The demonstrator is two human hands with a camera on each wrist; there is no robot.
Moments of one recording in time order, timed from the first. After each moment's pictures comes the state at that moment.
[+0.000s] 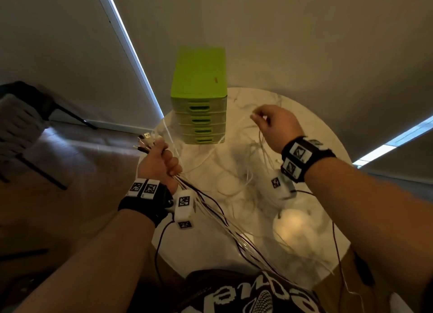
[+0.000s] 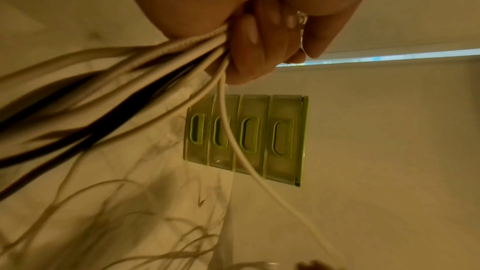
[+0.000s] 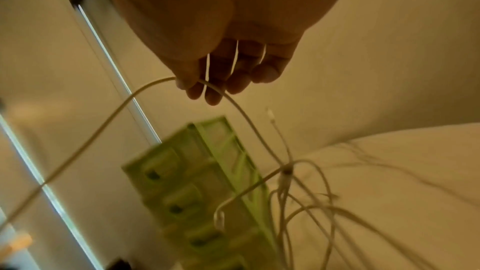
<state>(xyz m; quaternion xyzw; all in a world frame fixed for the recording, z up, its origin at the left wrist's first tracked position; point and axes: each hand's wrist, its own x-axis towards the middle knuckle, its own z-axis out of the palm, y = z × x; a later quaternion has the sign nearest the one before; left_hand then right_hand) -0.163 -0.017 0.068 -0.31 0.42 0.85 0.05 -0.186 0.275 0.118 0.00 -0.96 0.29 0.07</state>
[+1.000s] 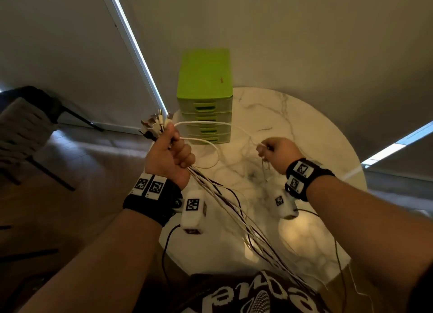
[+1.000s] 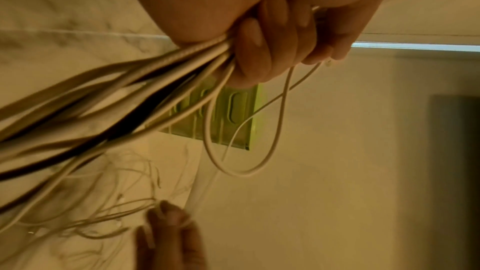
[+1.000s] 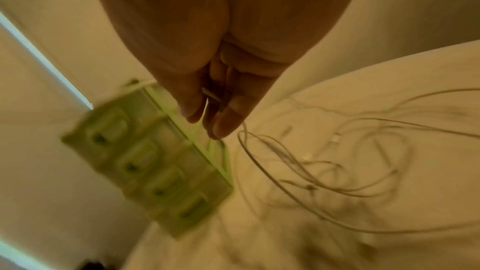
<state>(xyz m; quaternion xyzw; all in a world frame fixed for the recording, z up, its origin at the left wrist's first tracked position) -0.155 -0.006 0.115 -0.13 0.39 0.91 0.08 -0.158 0.276 0.053 -0.12 -0.91 0.38 -0.10</state>
